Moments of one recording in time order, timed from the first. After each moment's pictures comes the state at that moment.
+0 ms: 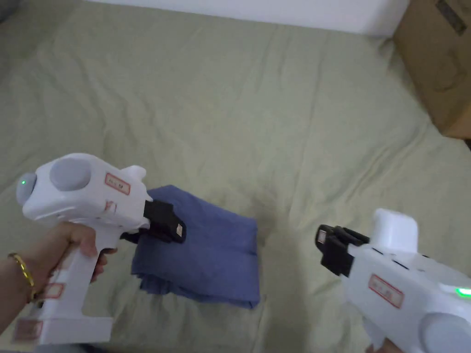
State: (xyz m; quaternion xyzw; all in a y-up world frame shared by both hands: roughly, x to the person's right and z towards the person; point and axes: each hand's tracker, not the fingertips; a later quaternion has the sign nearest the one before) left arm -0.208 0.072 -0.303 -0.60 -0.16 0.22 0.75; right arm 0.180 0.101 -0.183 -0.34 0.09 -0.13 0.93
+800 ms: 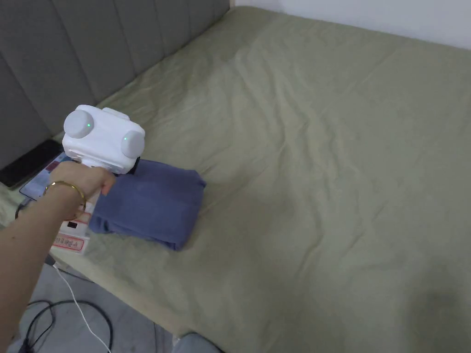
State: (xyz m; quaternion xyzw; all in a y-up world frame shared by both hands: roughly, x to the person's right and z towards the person) left arm -0.483 0.072 -0.313 -0.49 0.35 -0.10 0.79; right arm 0.153 0.096 -0.195 -0.37 0.07 -0.13 0.92
